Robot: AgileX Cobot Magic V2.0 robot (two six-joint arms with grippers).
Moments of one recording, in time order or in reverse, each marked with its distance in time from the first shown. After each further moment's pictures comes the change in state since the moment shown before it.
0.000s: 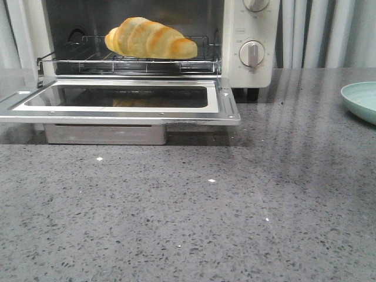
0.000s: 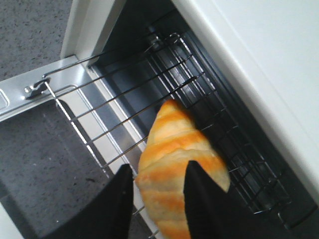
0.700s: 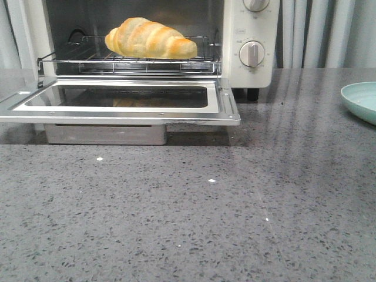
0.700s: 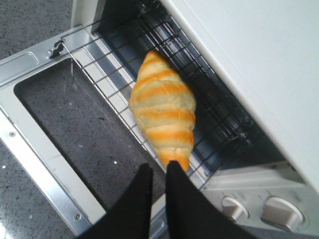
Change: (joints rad) left arm 0.130 -0.173 0.174 0.103 0.026 -0.128; right arm 0.021 -0.220 -0.004 0.071 0.280 -0.001
